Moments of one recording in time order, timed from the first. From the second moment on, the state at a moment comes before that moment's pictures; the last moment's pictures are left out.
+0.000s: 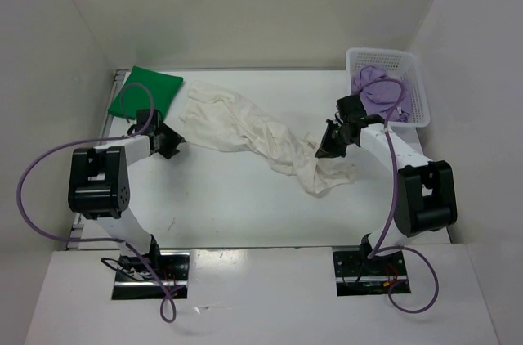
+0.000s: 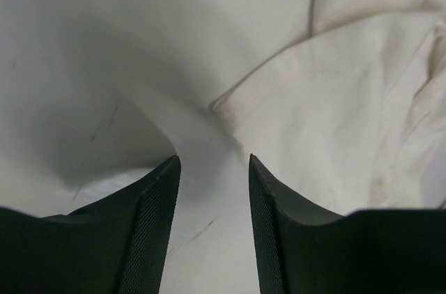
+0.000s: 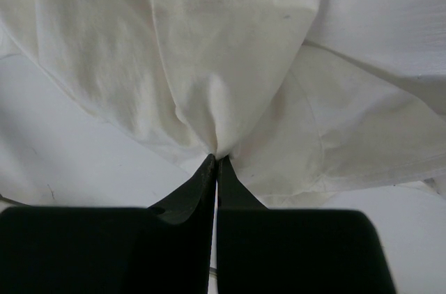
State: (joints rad) left arm 0.09 1.71 0.89 -0.10 0.10 -0.89; right arm 0.18 1.54 1.05 -0.60 -0.24 0.54
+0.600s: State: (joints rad) left arm 0.09 1.85 1.01 -0.02 0.08 -1.00; right arm 0.18 1.54 1.05 -0.59 -0.26 0.56
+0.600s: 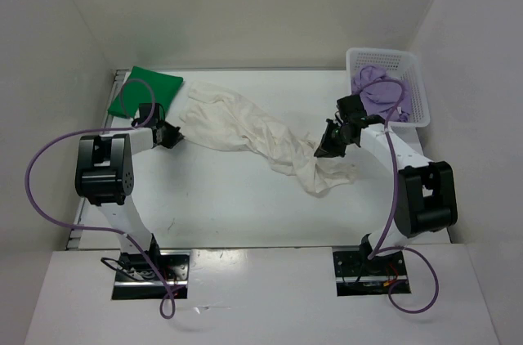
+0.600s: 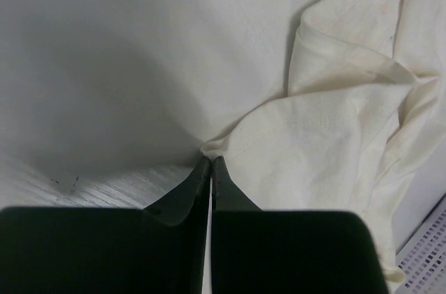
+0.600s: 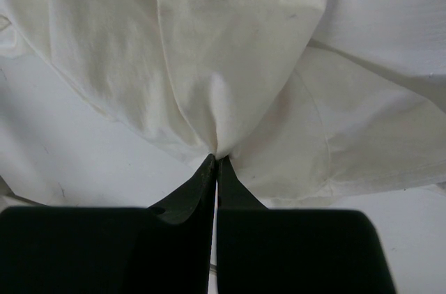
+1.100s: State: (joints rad) left arm 0.28 1.36 1.00 -0.18 0.14 -0.81; right arm 0.20 1.42 1.52 -0.74 -0.51 0.52
